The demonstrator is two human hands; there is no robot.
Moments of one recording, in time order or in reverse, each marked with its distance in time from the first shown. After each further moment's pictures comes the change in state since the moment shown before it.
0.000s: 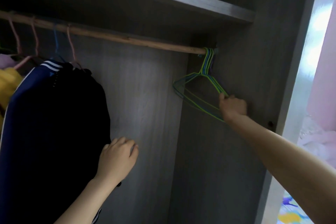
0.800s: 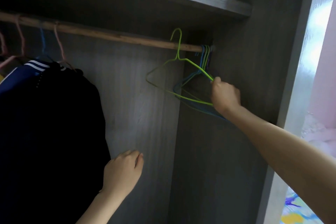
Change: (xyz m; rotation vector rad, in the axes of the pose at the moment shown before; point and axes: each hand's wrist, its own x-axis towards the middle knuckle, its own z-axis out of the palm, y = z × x) left_hand -0.014 0.029 0.029 -0.210 0.037 -0.048; right_hand 0.006 -0.004 -0.023 0.322 0.284 -0.054
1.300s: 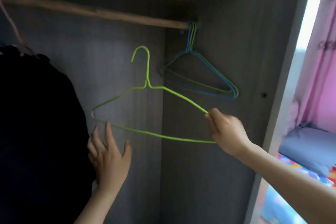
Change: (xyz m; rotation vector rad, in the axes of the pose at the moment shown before) left_hand 0.015 -0.044 0.018 -0.097 0.350 -0.068; right_hand -0.140 -0.020 0.014 0.250 0.069 -0.141
